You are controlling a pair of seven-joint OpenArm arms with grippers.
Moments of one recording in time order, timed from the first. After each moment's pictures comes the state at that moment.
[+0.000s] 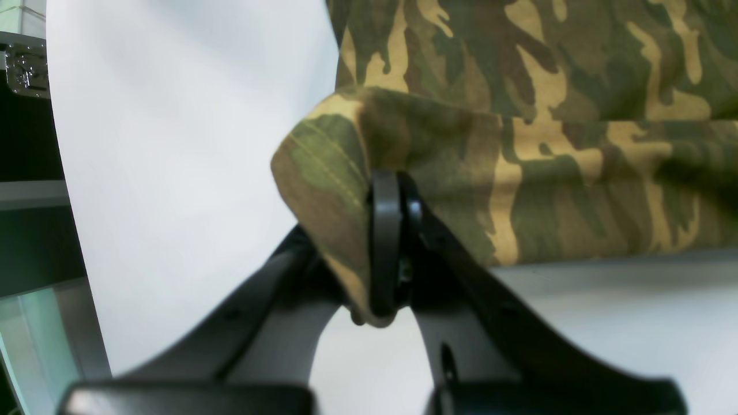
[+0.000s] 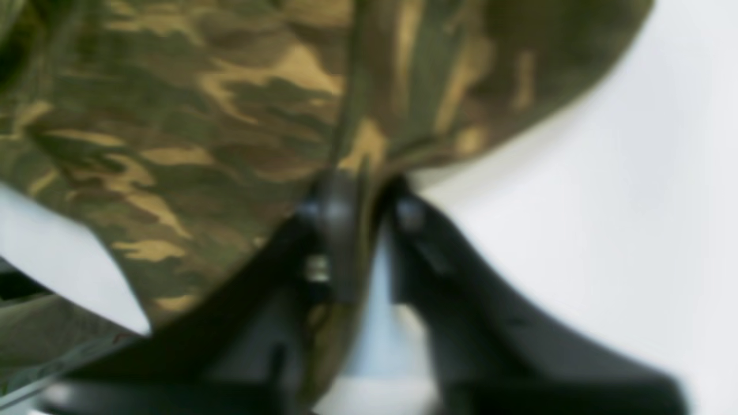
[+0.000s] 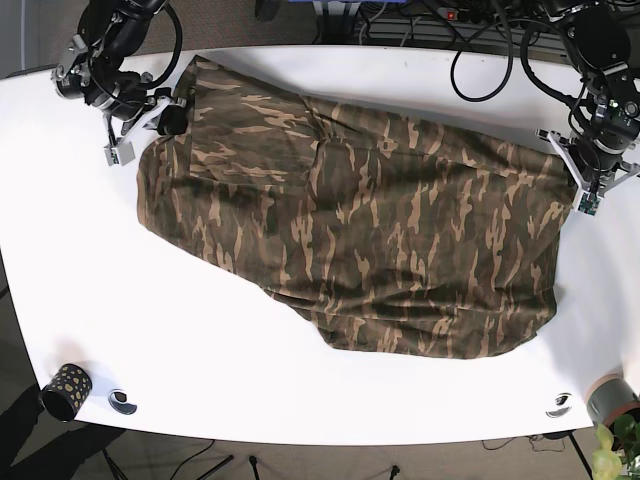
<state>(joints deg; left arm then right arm) 12.4 -14.5 -30.2 109.3 -5.2 -35.7 54.4 -11.3 4.5 42.7 91.6 37.0 40.1 -73.8</state>
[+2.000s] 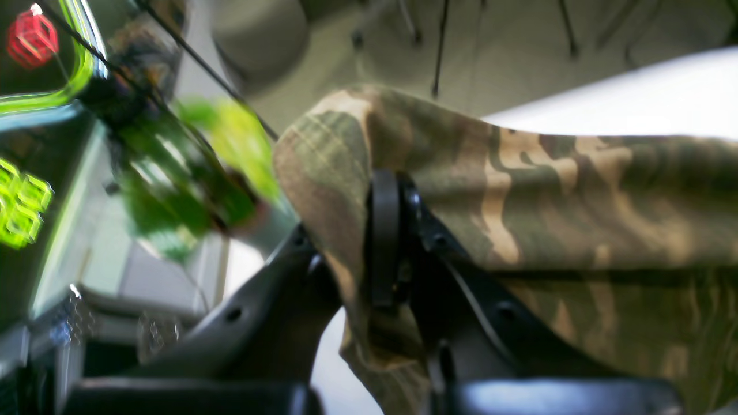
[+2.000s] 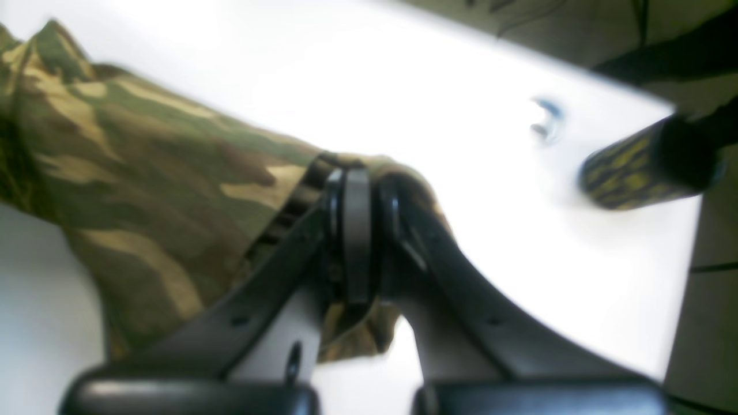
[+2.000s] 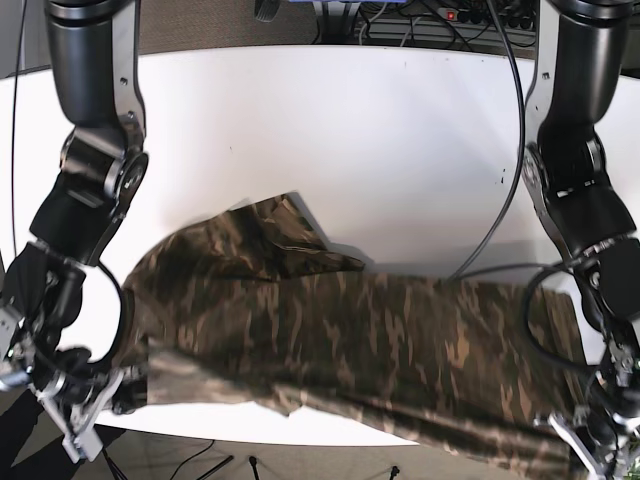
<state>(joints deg) -51.5 -12.9 -12.1 83.2 2.4 -28.5 54.8 52.6 18.1 20.8 68.5 18.5 40.1 -74.1</state>
